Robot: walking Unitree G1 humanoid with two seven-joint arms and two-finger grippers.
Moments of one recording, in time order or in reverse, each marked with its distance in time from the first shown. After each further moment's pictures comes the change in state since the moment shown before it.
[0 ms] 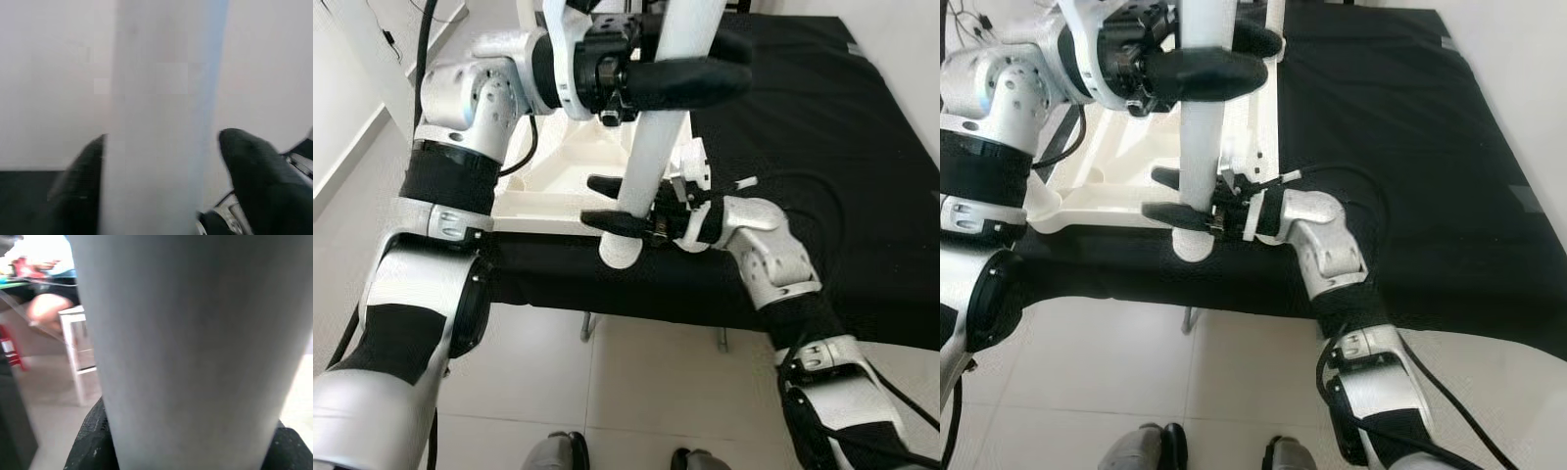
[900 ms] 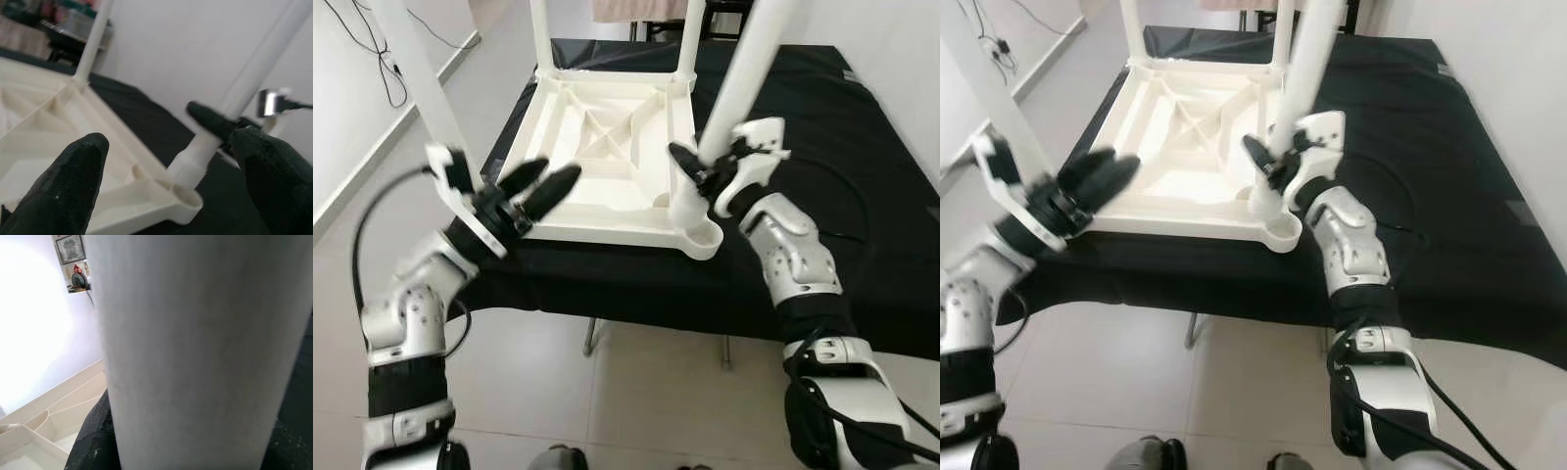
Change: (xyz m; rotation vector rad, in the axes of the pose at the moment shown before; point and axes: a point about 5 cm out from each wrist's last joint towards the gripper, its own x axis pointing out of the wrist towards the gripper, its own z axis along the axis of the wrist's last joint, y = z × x) left arm -0.128 -0.082 -0.133 -0.164 -0.168 1.099; right arm -0.055 -0.052 -0.010 0.112 -0.068 -0.829
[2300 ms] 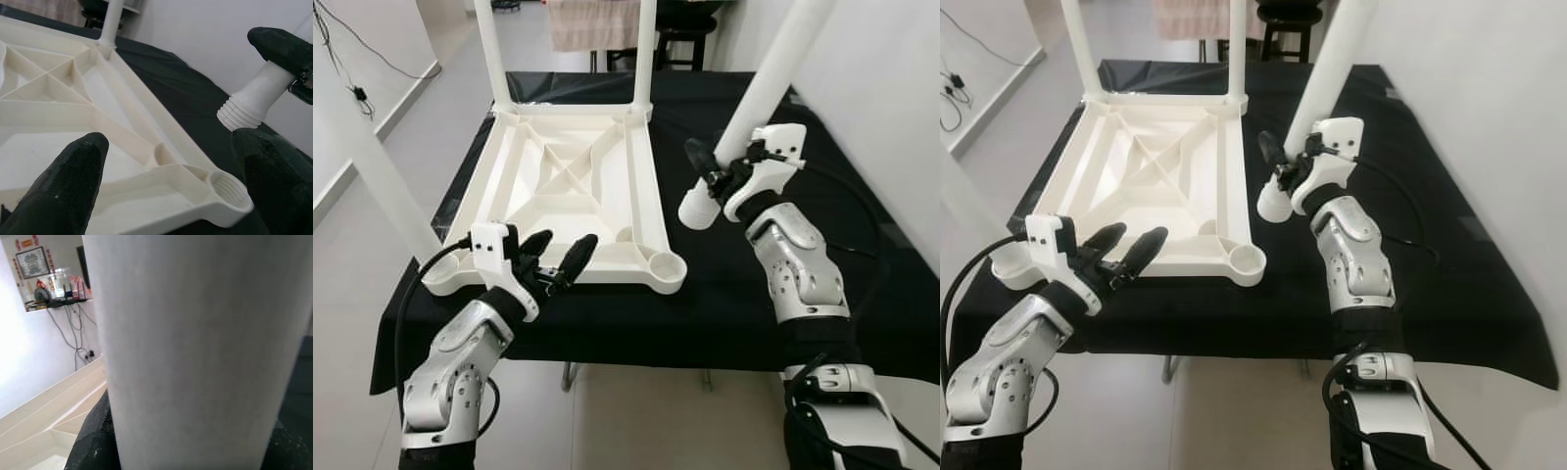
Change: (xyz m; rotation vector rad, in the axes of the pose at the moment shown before) left arm -0.012 -0.031 -0.049 0.064 0.101 0.227; right arm -0.010 0.011 0.009 -0.022 -0.042 -0.047
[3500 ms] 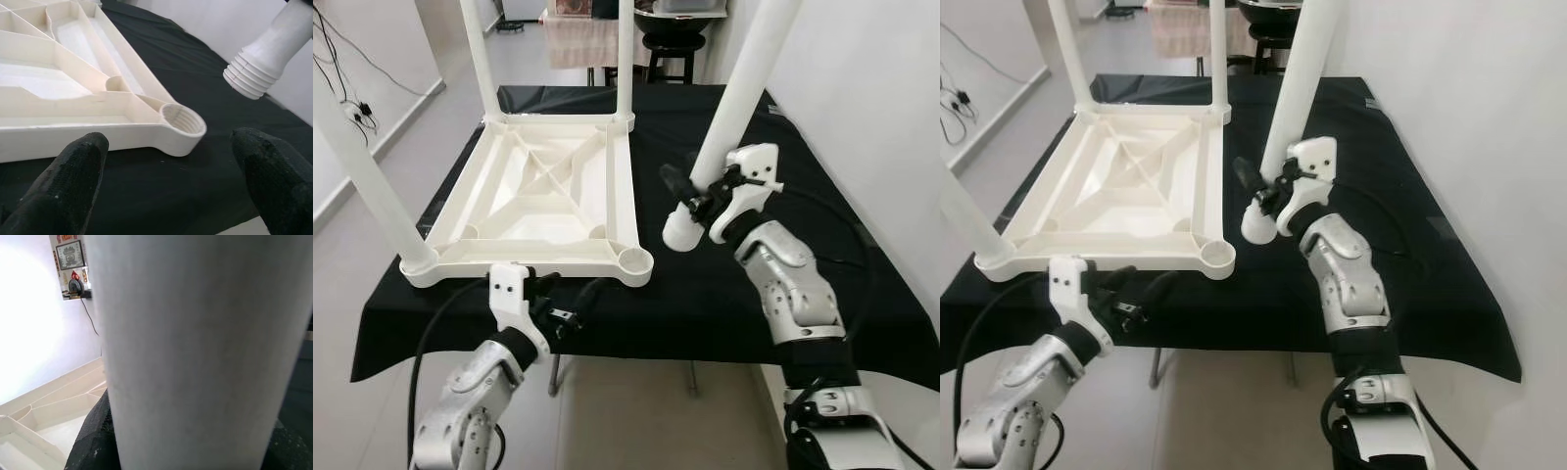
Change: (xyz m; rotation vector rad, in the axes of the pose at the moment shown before) left arm -0.022 -0.007 -0.034 0.013 0.124 0.064; right arm -0.008 0.018 -0.012 -0.016 0.048 0.117
